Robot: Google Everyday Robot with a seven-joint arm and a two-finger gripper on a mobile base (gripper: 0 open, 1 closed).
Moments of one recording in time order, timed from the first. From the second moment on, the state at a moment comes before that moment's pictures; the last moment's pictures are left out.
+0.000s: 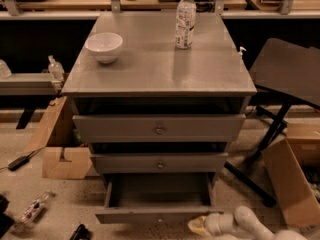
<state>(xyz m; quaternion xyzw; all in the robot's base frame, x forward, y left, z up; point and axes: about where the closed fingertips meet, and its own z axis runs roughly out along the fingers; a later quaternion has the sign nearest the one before) 0.480 -0.168 0.113 -0.48 0.74 0.35 0.33</state>
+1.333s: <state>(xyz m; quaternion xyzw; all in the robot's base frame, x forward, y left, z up) 0.529 -0.163 0.122 -0.49 0.72 0.34 0.35</state>
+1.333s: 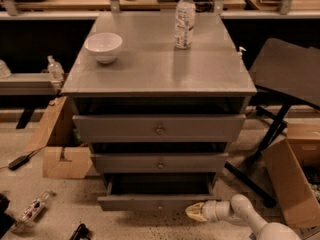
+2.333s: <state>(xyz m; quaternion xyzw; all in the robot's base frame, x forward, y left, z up) 0.551 -0.165 0.128 -0.49 0.72 0.33 0.36</state>
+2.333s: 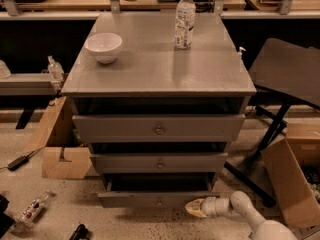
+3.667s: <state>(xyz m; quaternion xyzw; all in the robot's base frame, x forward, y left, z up) 0.588 -0.170 0.137 -0.49 0.72 0.31 0.38</state>
